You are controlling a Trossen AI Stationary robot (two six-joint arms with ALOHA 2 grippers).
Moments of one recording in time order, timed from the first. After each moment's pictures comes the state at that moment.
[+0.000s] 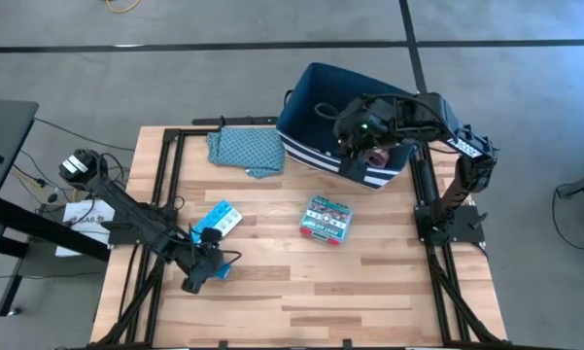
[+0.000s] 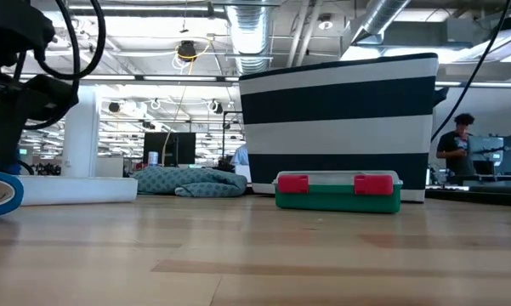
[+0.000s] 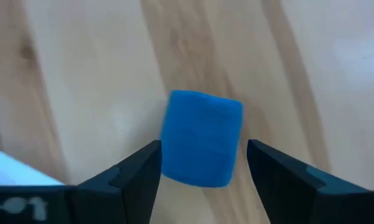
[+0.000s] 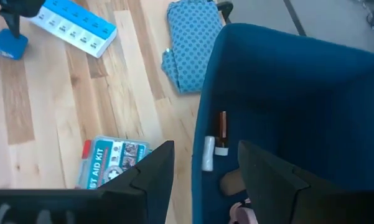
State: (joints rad) left arm -0.66 1.23 0.60 -0.51 -0.13 -0.35; right arm -0.09 1.72 2.34 -1.57 0.27 -0.03
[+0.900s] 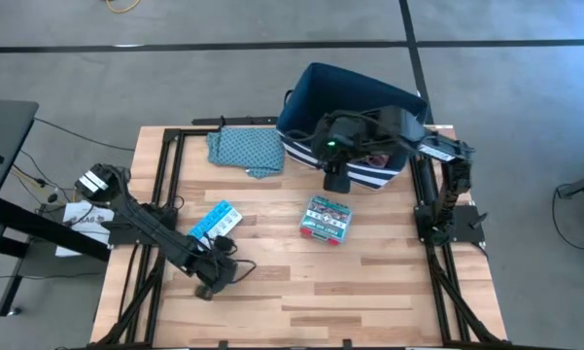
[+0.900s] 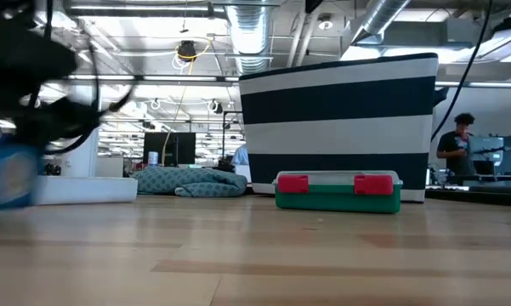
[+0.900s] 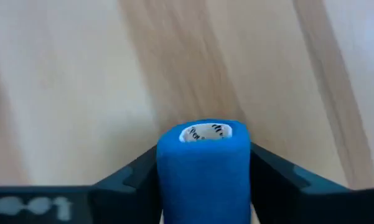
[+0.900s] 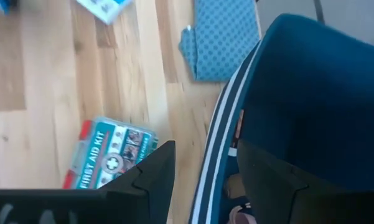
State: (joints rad) left arm -0.62 1.52 0.70 -0.41 -0.16 -0.28; right arm -0.06 1.84 2.33 -1.57 0.26 -0.11
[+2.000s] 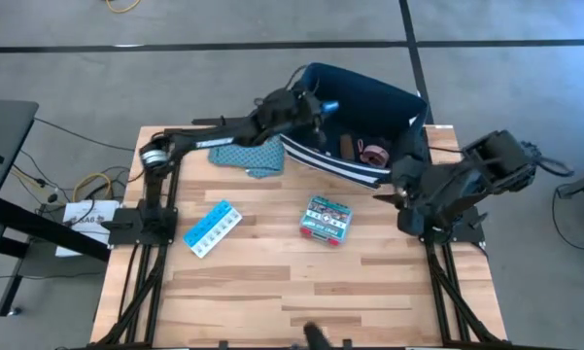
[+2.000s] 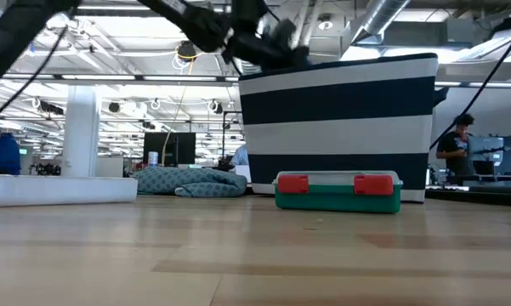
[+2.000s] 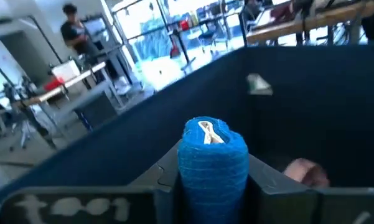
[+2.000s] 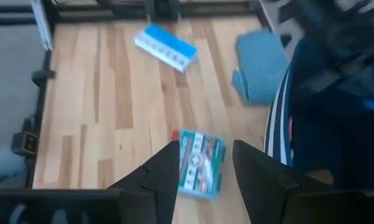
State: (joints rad) left arm 0.44 1.98 1.64 0.29 0.01 0.35; right arm 0.45 1.43 2.11 -1.57 0.45 0.36
